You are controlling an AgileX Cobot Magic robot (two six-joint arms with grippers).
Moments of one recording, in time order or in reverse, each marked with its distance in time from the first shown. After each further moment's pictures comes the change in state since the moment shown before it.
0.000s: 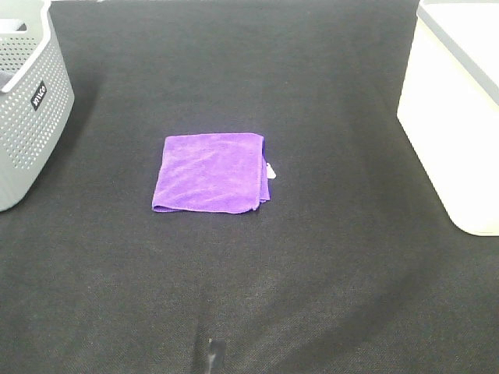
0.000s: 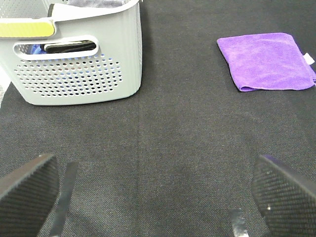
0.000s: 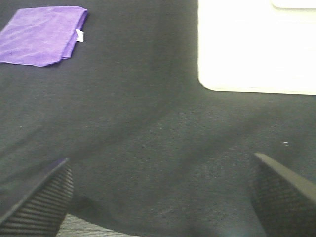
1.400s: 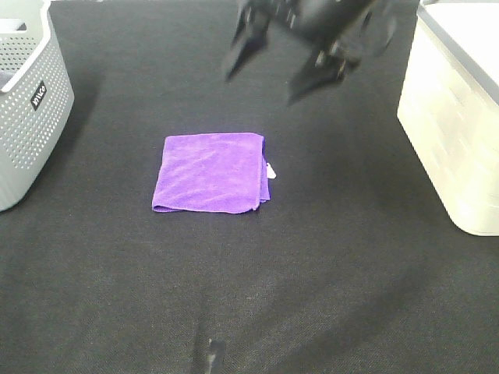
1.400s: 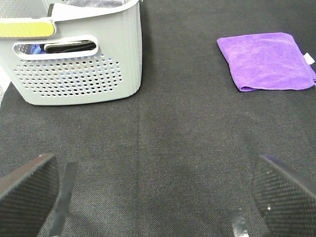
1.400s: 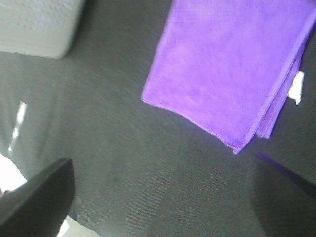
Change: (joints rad) left arm 0.000 0.000 0.000 0.000 0.000 0.000; right arm 0.383 2.001 -1.238 0.475 -0.091 -0.044
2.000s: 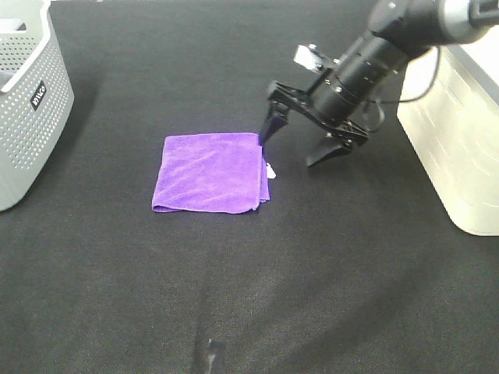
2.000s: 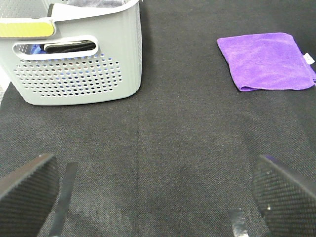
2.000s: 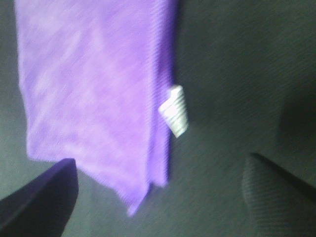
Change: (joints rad) left arm 0.000 0.000 0.000 0.000 0.000 0.000; right arm -0.128 0.280 -0.003 0.031 -0.119 -0.004
